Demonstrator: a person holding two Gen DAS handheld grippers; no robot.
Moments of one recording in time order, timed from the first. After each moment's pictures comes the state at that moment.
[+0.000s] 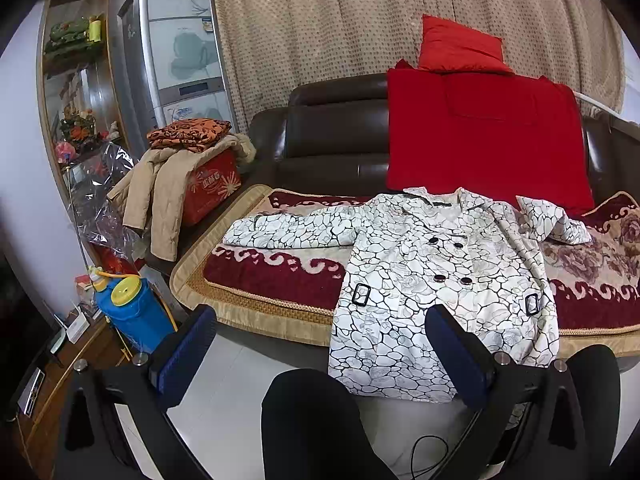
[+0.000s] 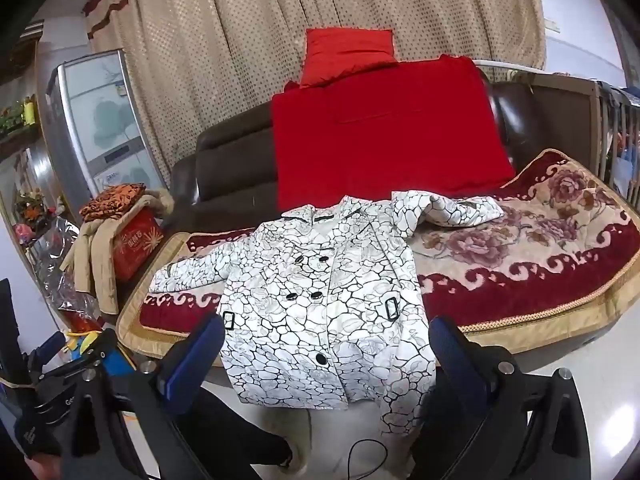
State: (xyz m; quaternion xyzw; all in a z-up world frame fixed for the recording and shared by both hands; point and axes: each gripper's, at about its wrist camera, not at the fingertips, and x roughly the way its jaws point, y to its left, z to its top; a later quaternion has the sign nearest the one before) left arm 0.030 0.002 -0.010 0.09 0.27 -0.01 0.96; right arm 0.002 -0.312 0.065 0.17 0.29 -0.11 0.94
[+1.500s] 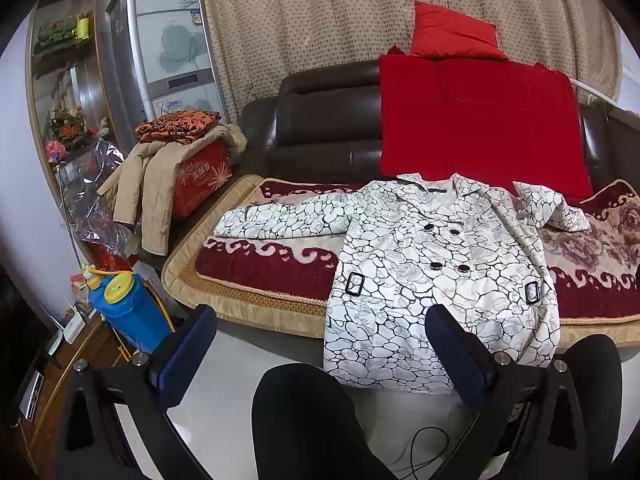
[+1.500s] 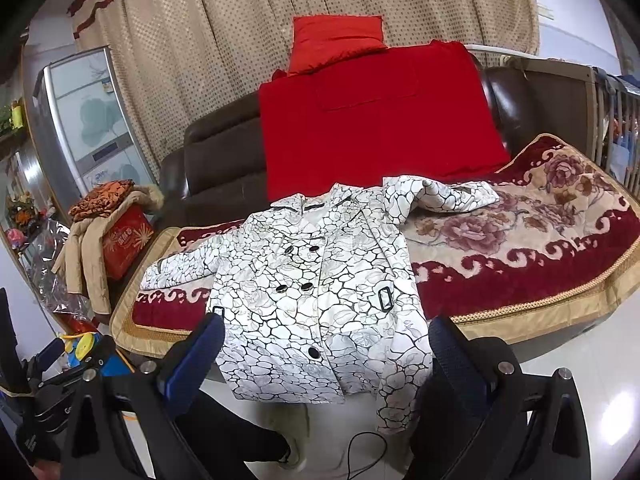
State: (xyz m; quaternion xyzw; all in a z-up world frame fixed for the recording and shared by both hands) left arm 0.040 -0.007 -0.019 0.09 0.29 -0.01 0.95; right arm 0.011 -0.318 0.052 0.18 0.30 -0.13 0.93
